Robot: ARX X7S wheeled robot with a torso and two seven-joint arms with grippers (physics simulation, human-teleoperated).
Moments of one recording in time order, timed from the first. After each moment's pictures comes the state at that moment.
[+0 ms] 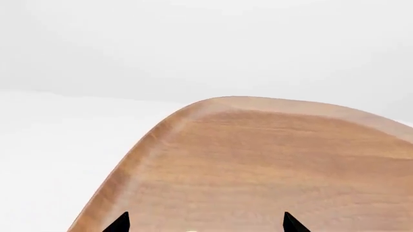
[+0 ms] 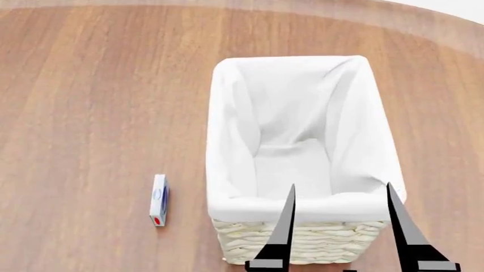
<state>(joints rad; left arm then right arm) 0.23 -0.16 -0.82 0.55 -0.65 -0.29 -0.96 0.03 0.33 -0.25 -0.80 0.09 0.42 0.39</state>
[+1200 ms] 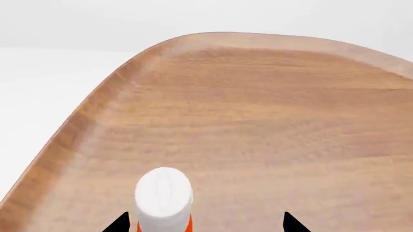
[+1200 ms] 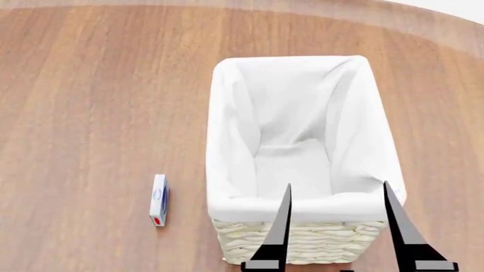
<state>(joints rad) 0.17 -0.20 -0.79 0.23 -0.73 -0.23 -0.74 0.04 0.34 -0.27 -0.82 0.10 0.42 0.41</state>
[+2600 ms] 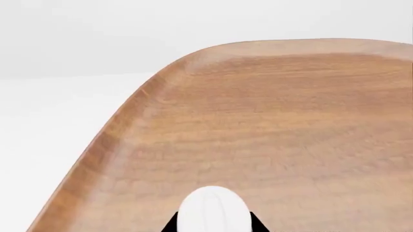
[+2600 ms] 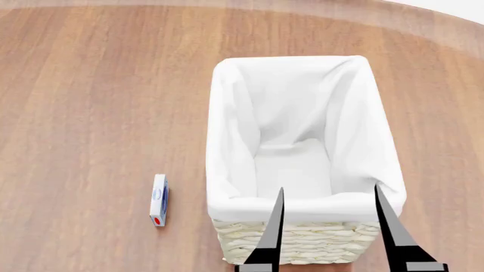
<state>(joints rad) 0.12 -0.26 -0.80 -0.10 -0.59 -0.05 -0.62 0.04 0.35 -0.30 -0.80 0.12 0.40 0.43</state>
